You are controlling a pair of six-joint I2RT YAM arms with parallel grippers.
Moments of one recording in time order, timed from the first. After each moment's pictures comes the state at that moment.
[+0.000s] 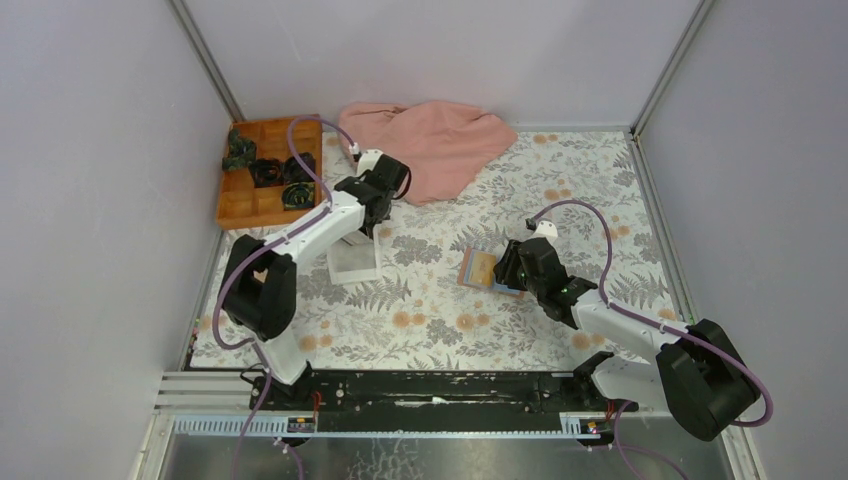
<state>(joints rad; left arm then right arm) -0.49 1.74 1.35 -0.67 -0.56 -0.51 0.58 1.16 0.44 0.05 0.19 0.65</state>
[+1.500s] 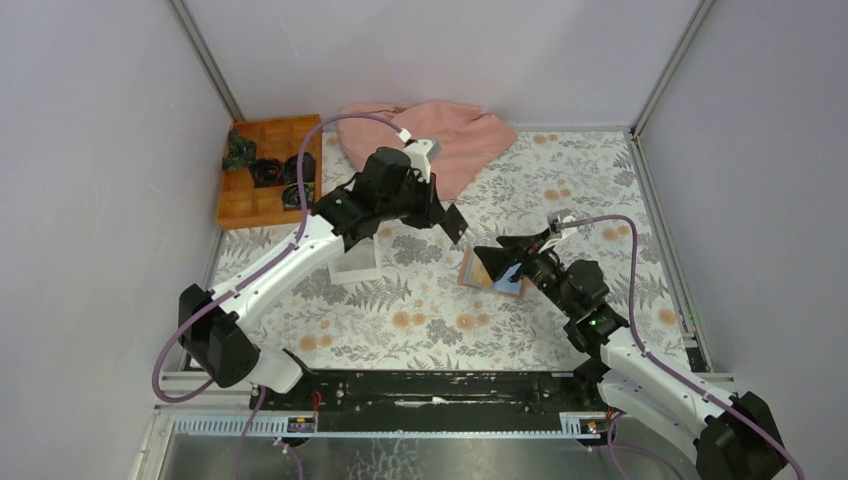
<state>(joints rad) -0.67 1.45 1.36 -0.46 0.16 -0.41 0.58 0.78 0.29 0.53 -0.09 0.52</state>
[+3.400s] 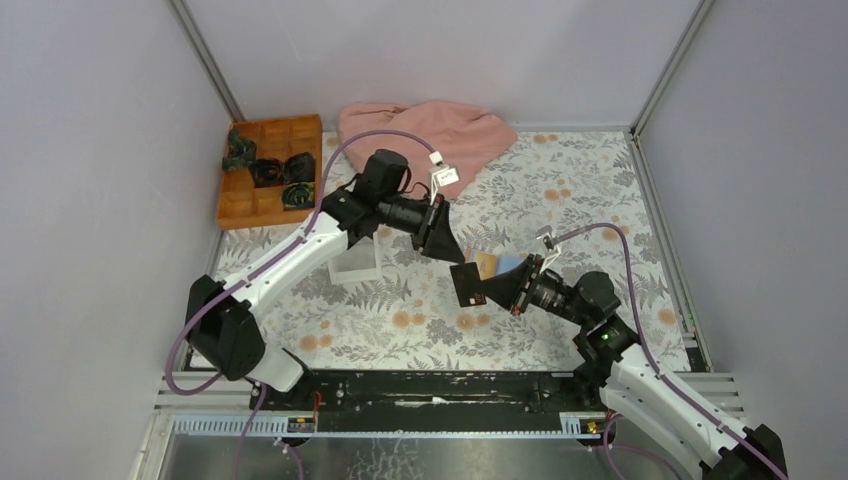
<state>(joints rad) -0.63 1.50 1.32 -0.45 1.01 -0.23 0.58 0.58 0.26 0.37 -0.53 0.71</state>
